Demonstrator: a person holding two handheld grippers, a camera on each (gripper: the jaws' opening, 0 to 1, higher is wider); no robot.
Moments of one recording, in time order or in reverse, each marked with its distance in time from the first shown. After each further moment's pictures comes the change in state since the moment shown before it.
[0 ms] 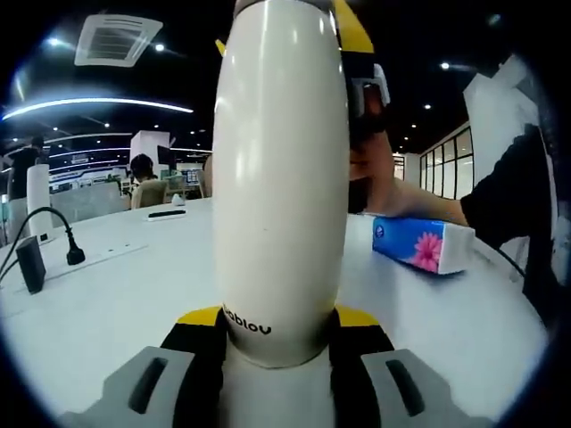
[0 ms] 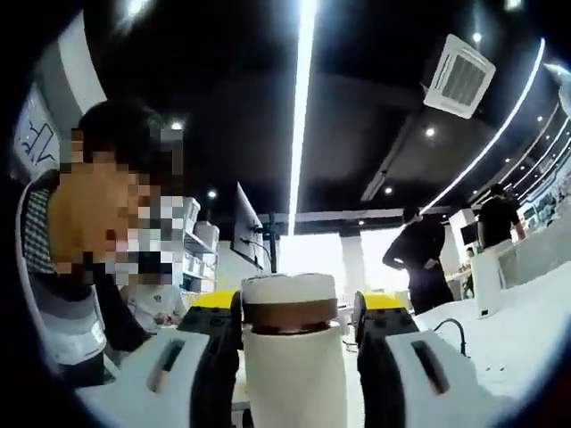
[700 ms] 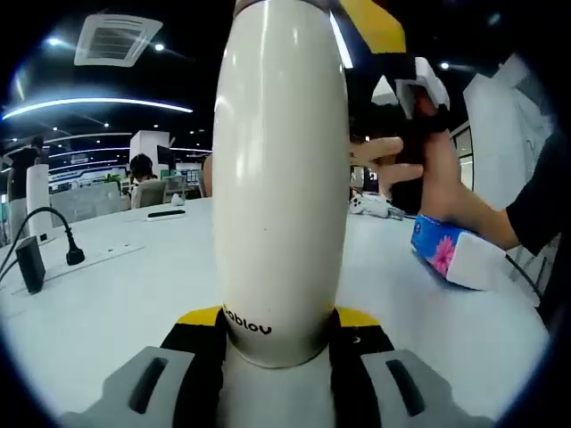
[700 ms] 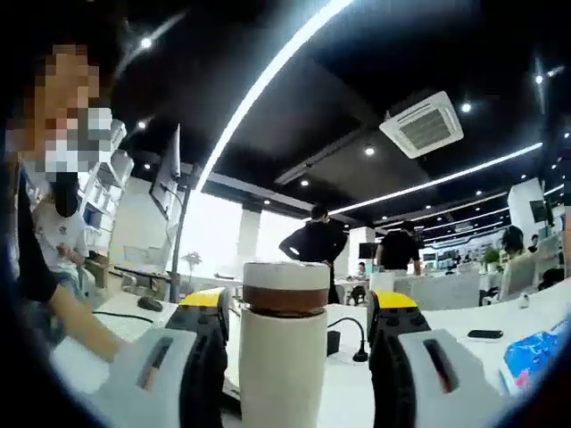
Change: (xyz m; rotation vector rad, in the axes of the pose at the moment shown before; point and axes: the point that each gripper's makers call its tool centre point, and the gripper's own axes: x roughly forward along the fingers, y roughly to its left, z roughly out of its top) left arm -0.001 -0.003 -0.001 0.000 0.001 0.000; right arm -0.023 -0.004 0.000 -0.333 0.144 -0.539
